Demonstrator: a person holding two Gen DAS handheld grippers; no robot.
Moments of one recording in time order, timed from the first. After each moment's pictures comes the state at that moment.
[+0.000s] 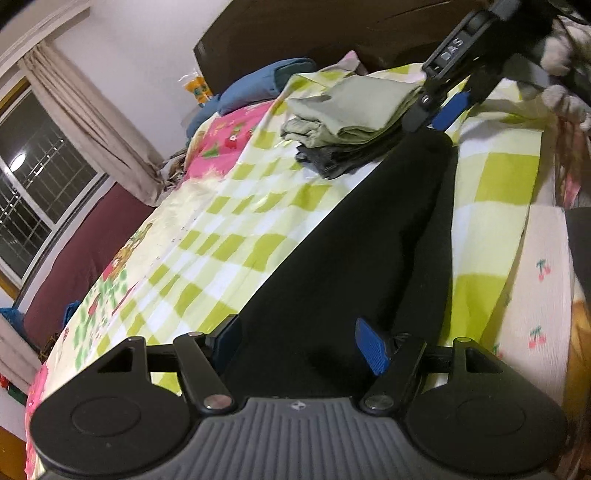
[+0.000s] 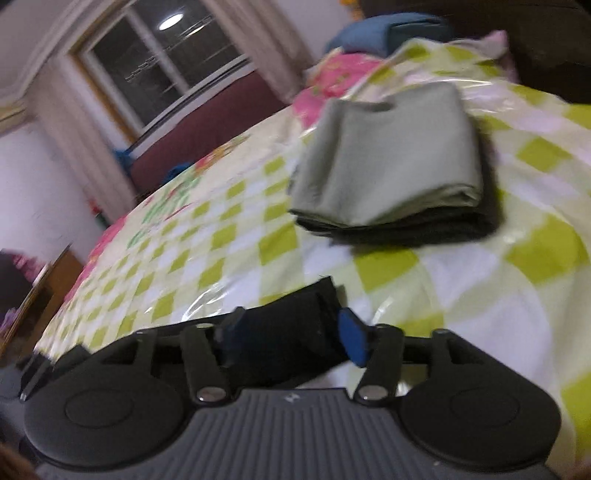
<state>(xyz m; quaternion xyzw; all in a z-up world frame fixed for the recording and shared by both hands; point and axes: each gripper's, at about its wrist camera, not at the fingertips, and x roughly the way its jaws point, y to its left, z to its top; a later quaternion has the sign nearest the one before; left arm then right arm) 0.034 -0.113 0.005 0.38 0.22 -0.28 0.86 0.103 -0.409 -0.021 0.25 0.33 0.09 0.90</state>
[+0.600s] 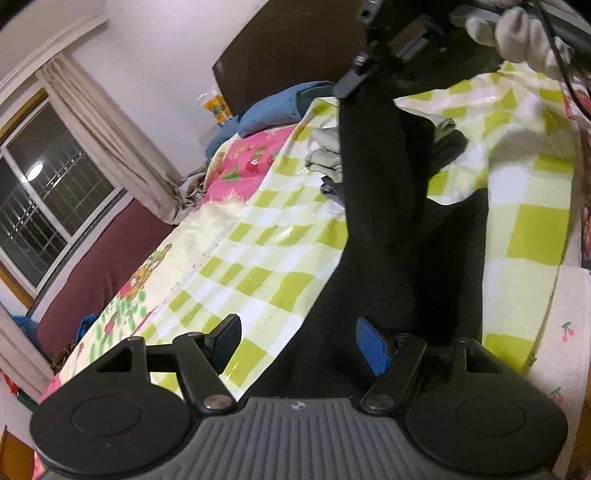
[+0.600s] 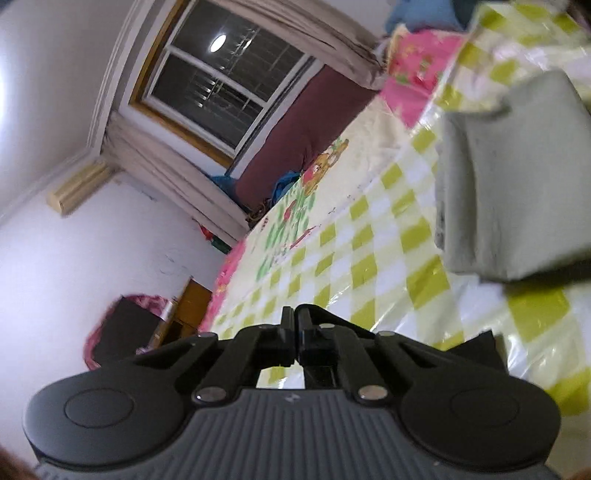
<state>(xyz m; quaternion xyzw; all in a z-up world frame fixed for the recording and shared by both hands) 0.043 -0.115 0.030 0.36 0.18 -0.26 0.88 0.140 -0.406 0.043 0.39 0.28 0.22 0.85</state>
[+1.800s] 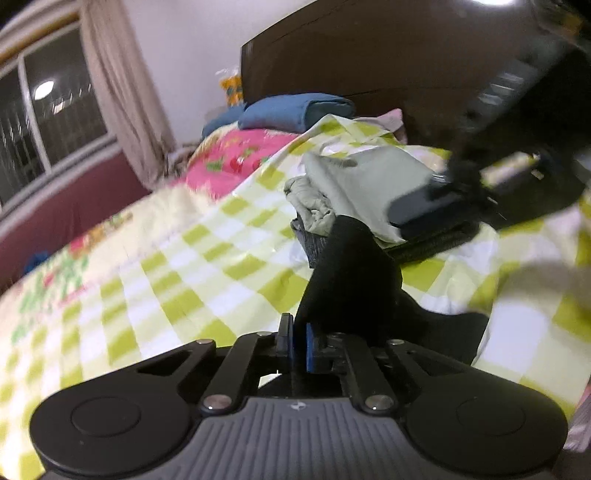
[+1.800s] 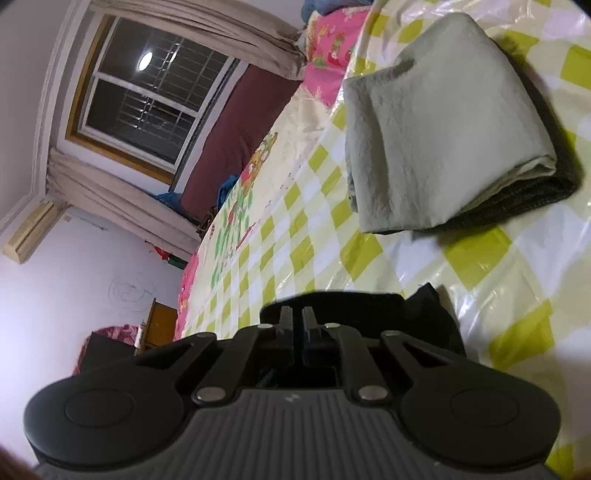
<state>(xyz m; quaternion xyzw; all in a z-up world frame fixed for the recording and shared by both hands) 0.092 -0.192 0.030 0.20 0.24 -0.29 0.91 0.127 -0.422 0.002 0.45 0.32 0.13 0.82</state>
